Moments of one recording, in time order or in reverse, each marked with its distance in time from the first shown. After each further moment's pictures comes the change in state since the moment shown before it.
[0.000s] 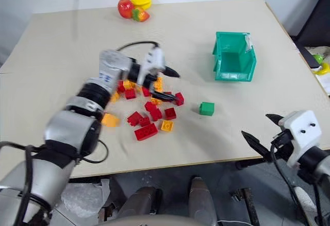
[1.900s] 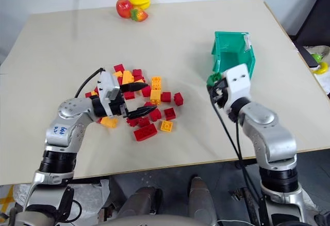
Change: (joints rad) left arm 0.693 0.030 0.110 -1.097 -0.333 0.504 0.483; right arm -0.922 0.230 0.590 0.521 -0.334 0.023 -0.310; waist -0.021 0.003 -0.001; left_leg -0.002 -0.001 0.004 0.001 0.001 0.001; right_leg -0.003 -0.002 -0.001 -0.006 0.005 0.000
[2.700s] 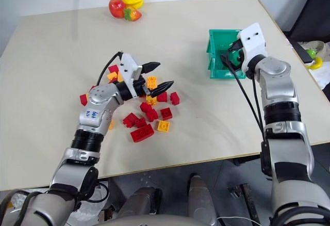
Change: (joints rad) left arm -0.115 -0.045 0.001 0.247 0.044 -0.174 0.073; right arm -0.318 -0.028 0.065 0.738 -0.197 -0.499 0.301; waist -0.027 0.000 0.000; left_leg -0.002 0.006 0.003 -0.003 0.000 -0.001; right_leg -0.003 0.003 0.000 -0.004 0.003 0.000
